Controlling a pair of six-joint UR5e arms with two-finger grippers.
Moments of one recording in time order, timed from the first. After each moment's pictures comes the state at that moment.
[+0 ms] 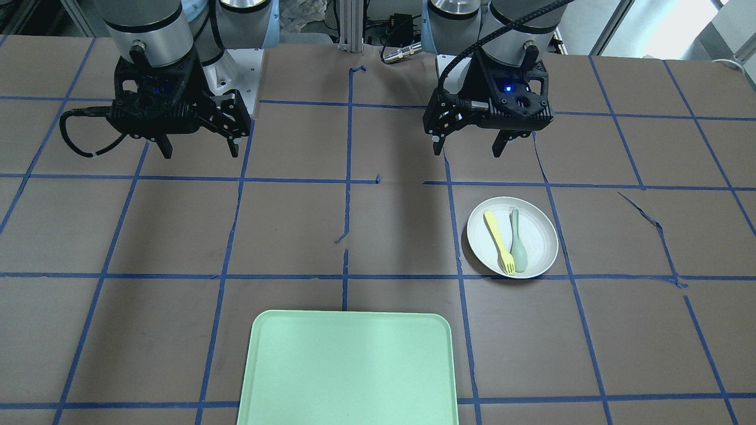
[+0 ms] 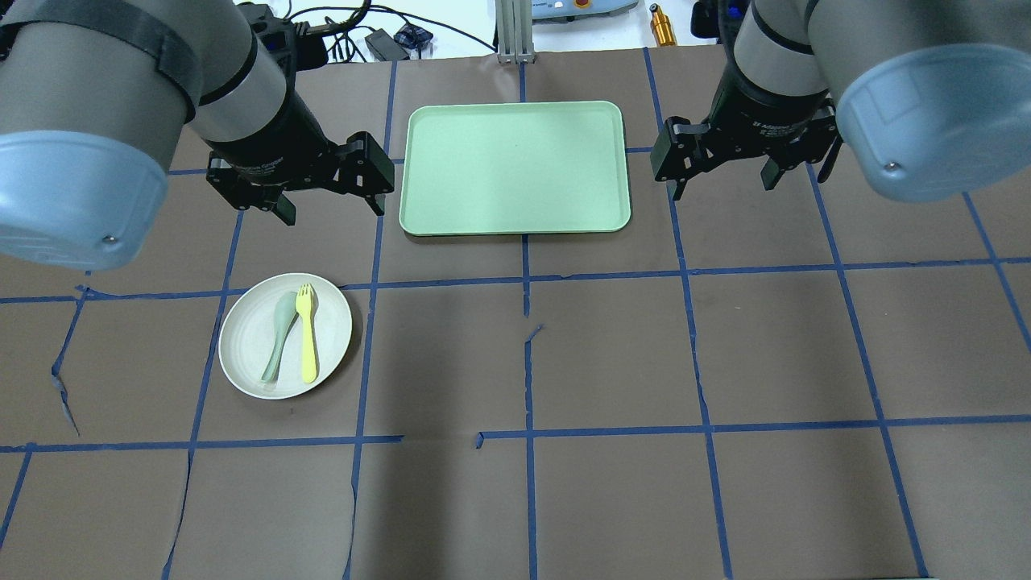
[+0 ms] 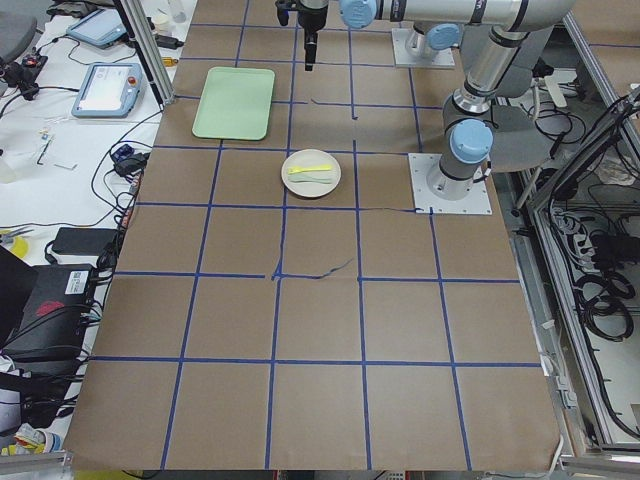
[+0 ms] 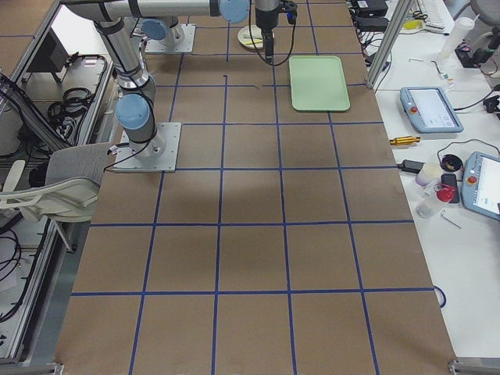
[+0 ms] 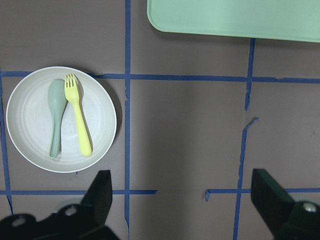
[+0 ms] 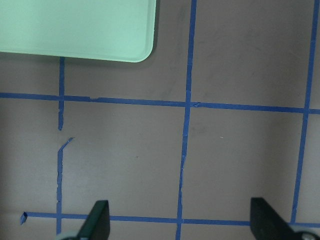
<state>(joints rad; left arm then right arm) -1.67 -1.53 -1.66 -1.43 1.52 -0.15 1.66 -1.59 1.62 -1.67 -1.59 0.02</state>
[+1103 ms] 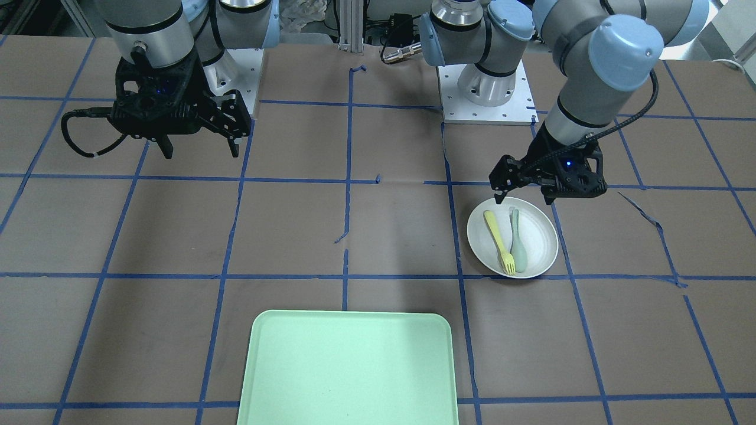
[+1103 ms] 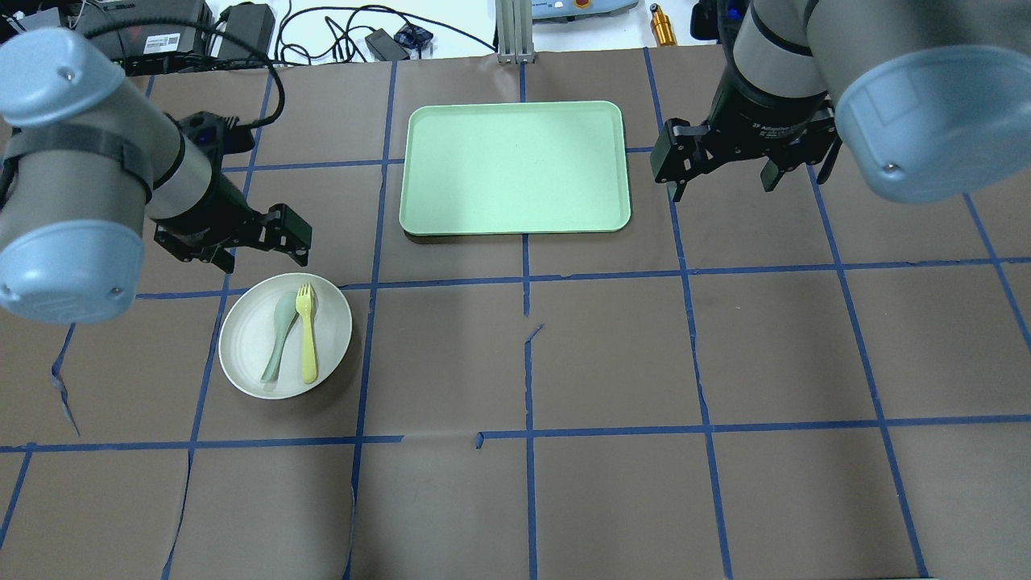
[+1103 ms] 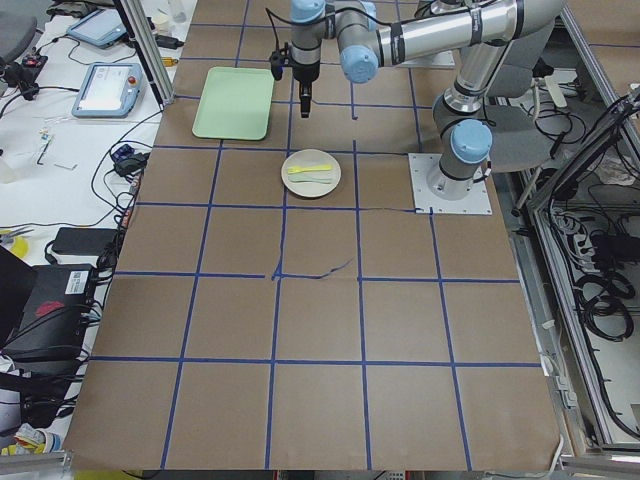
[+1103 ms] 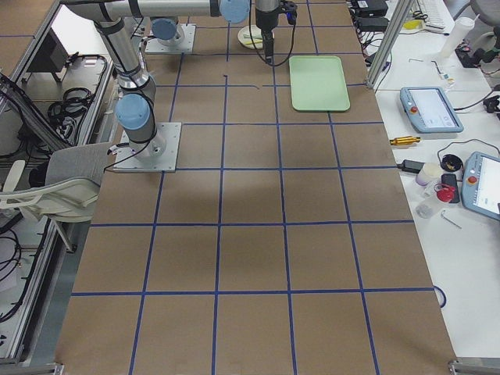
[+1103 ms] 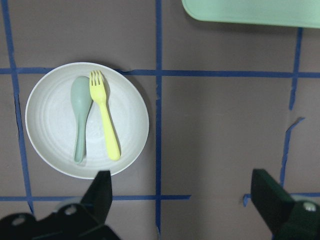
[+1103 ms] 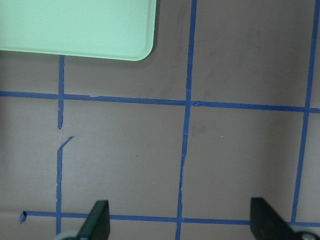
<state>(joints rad) -1.36 -1.55 -2.01 -1.10 1.52 0.18 1.66 -1.59 1.62 -1.67 -1.59 0.02</state>
